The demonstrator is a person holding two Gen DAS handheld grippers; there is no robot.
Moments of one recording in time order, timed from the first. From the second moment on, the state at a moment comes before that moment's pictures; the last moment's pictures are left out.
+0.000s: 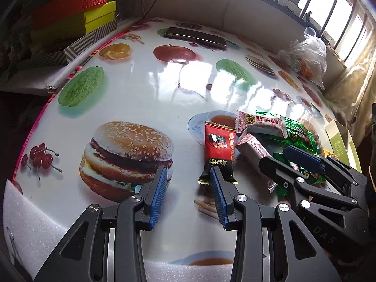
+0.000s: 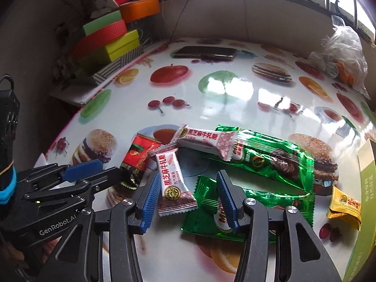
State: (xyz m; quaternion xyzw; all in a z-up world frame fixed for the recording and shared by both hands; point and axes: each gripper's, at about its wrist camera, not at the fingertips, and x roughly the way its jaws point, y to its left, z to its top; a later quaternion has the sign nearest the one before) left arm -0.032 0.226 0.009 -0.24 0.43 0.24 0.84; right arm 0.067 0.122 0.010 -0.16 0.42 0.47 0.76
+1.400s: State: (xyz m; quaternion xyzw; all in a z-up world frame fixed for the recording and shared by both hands) left arm 0.001 0.211 0.011 -0.20 0.45 0.20 0.85; right arm 0.074 0.100 0.031 -0.11 0.40 0.45 0.79
